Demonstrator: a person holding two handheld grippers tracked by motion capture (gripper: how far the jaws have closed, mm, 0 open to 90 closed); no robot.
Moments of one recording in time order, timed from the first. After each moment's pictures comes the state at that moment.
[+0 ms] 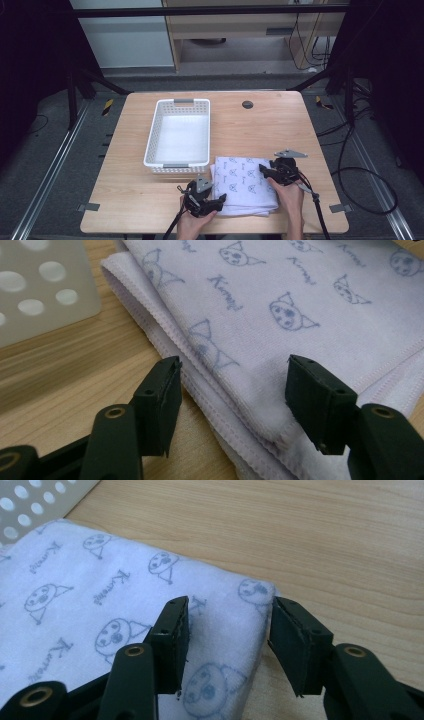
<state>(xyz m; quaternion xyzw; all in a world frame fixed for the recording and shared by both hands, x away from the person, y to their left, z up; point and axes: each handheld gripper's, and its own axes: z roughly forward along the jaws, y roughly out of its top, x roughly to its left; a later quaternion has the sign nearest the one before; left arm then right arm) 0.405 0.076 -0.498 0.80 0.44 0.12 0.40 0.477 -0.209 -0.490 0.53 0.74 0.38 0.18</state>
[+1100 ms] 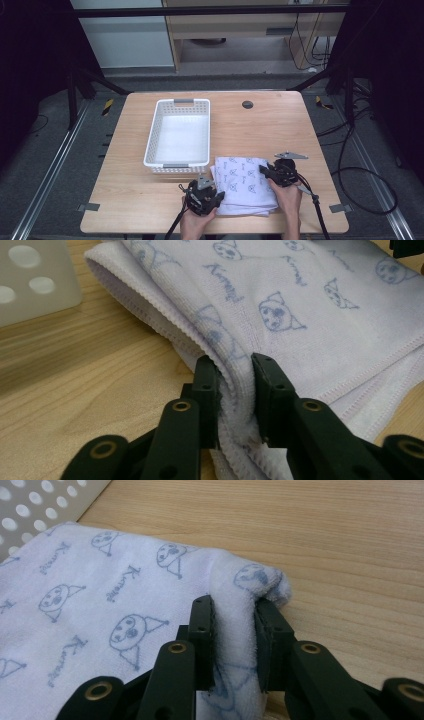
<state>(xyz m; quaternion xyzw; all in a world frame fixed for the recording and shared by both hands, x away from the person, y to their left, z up) 0.407 0.072 -0.496 0.79 0.46 0.08 0.40 0.476 -0.209 -0.498 0.55 0.72 0.40 0.14</state>
